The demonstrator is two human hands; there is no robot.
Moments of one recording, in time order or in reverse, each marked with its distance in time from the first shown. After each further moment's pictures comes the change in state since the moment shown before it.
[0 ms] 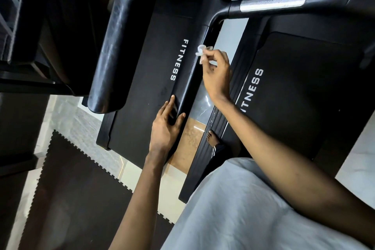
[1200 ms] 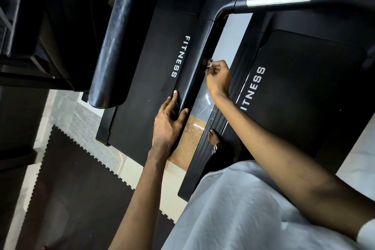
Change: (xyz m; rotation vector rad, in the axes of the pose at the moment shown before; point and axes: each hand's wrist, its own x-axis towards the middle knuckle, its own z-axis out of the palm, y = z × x) left_hand -0.002 0.009 0.000 -0.061 0.016 -0.049; right_hand -0.008 0.051 0.019 -0.060 -0.021 0.372
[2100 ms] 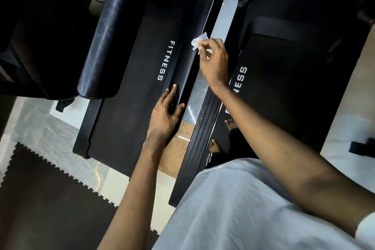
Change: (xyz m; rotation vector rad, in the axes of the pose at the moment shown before) left_hand -0.025 -0.069 -0.014 0.017 -0.071 0.251; right_hand -0.064 -0.029 -0.012 -0.151 0.079 -0.495
